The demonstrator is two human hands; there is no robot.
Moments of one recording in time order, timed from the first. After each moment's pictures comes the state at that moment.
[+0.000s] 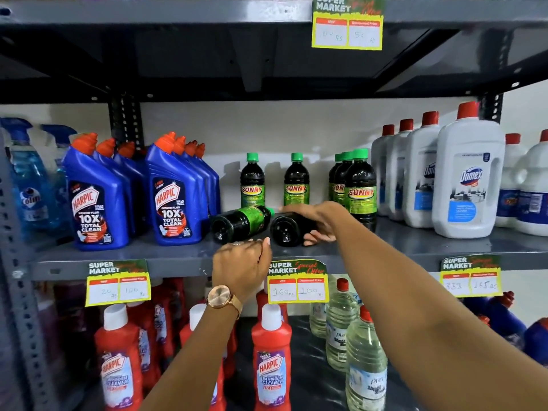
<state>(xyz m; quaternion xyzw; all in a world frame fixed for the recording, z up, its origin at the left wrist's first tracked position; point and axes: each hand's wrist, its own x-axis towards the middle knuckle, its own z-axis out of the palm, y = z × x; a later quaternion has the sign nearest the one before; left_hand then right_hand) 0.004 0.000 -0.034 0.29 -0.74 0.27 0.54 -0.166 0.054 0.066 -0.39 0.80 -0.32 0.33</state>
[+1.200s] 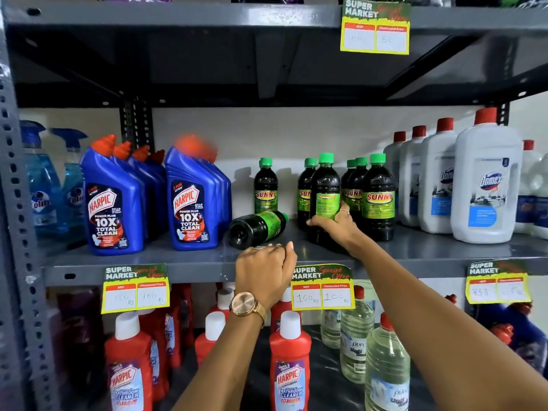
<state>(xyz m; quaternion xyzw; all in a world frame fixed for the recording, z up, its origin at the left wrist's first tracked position) 0.006 -0.004 -0.038 0.29 -0.76 0.24 0.54 -0.169 0.038 0.024 -0.45 0.72 -0.52 0.08</state>
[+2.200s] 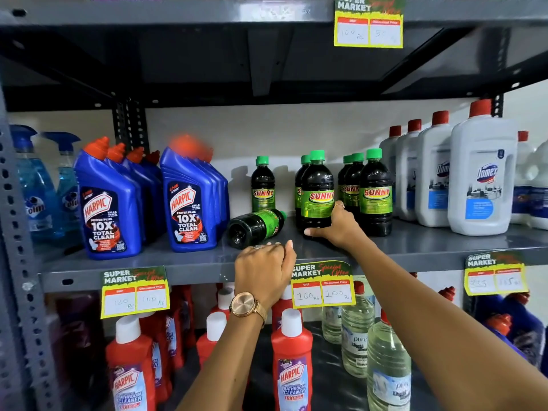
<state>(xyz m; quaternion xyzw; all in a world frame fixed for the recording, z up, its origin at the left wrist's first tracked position) 0.005 -0.006 -0.040 0.28 -0.76 0.25 0.54 -0.172 0.039 0.022 -0.47 0.76 -0.44 -0.02</state>
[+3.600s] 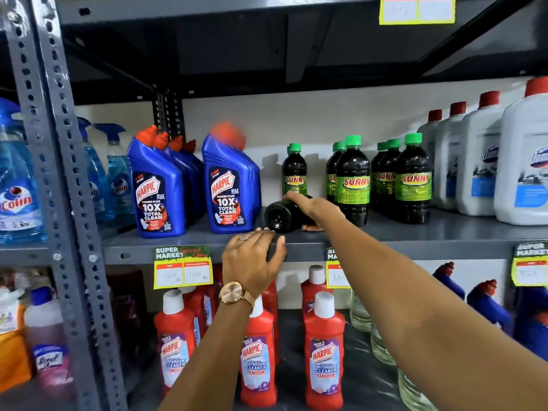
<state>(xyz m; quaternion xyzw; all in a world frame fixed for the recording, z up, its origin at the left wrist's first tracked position) 0.081 -0.034 -0.052 0.29 -0.76 0.21 0.54 -0.084 -0.035 0.041 -0.38 0.78 -0.45 0.20</state>
